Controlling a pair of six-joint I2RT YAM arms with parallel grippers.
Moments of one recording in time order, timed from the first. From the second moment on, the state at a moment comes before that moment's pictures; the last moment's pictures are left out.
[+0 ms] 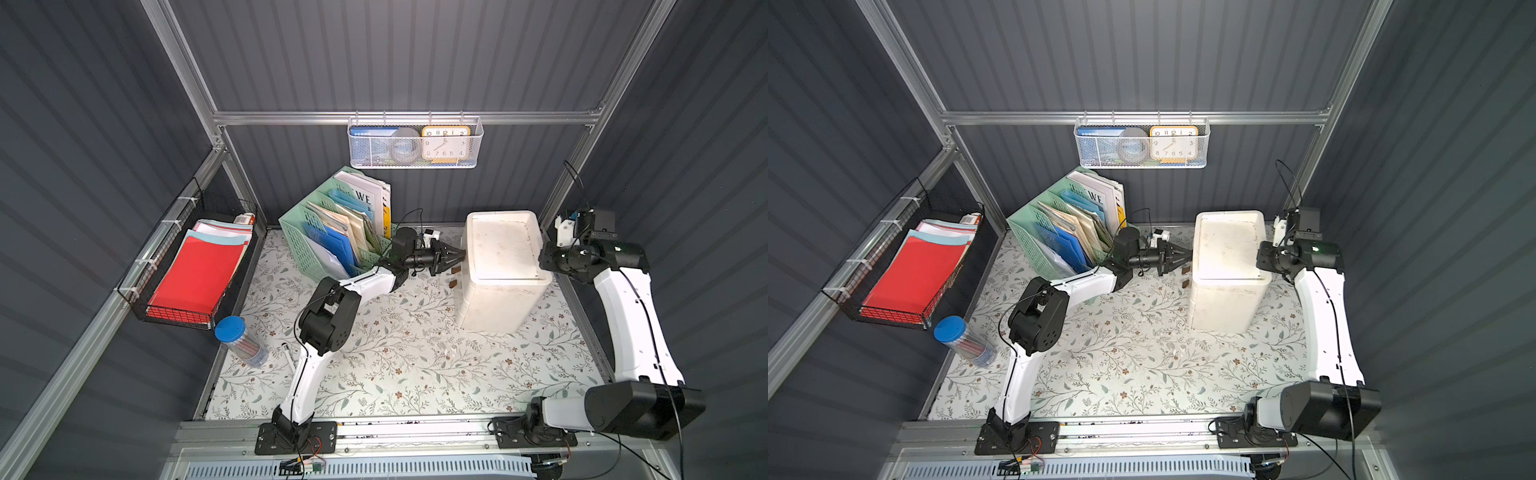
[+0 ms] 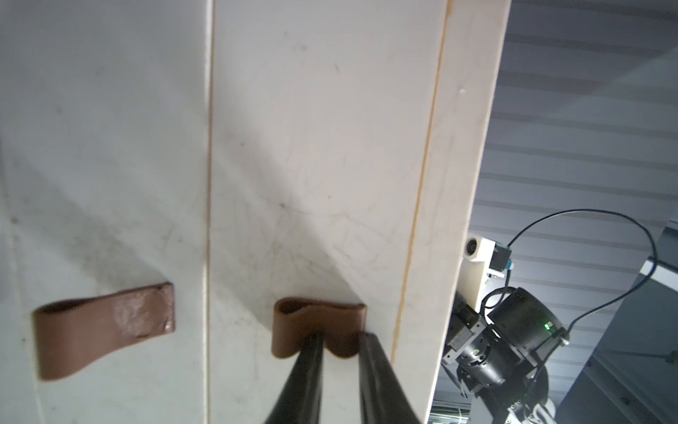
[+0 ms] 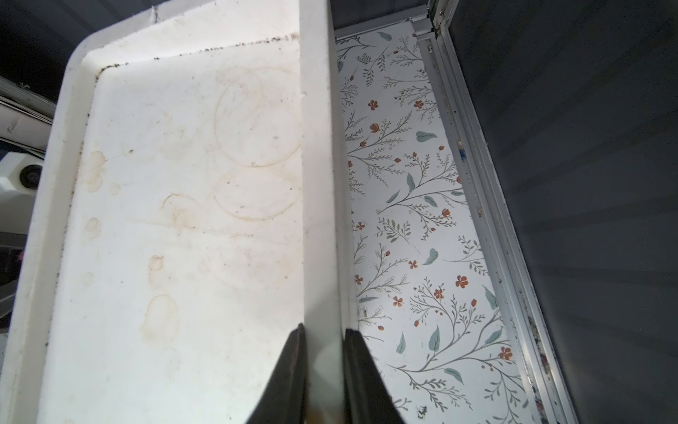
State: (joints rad) left arm -0.59 2.25 1.66 0.53 0.89 -1.58; right arm -0.17 1.37 1.55 -1.06 -0.09 0.10
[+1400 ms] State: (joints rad) left arm -0.39 2.00 1.38 0.47 0.88 -1.38; right arm -0.16 1.40 1.58 -1.06 -0.06 0.09
